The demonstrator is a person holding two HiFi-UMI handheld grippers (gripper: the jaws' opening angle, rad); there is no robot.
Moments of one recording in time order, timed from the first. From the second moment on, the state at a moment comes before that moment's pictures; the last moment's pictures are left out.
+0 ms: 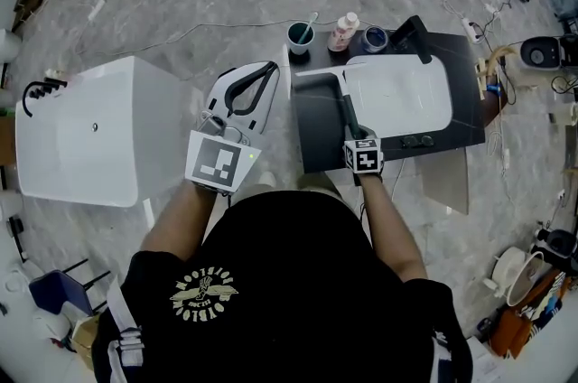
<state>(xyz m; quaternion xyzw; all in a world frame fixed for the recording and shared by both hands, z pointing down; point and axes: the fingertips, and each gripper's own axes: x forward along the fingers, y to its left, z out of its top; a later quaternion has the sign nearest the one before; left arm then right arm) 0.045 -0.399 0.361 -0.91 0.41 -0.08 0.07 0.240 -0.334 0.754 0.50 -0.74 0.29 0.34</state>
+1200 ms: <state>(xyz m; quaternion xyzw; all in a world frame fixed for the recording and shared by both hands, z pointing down) 0.038 -0.374 0.363 -0.91 0.41 -0.09 0.08 0.196 -0.301 0.817 0.40 -0.74 0.35 0.42</state>
